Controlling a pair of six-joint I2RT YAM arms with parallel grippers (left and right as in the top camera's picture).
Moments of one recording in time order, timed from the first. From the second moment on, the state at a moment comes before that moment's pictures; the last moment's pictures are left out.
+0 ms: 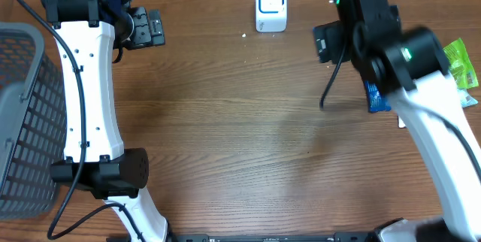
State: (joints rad) left arm 0.01 1.98 2.44 -1.67 -0.12 -0.21; right arm 0.43 1.57 1.87 -1.14 0.39 0.04
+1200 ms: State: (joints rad) left arm 0.01 1.98 2.44 -1.67 -0.12 -0.21; right arm 0.13 0.70 0.72 -0.12 0.13 0.13
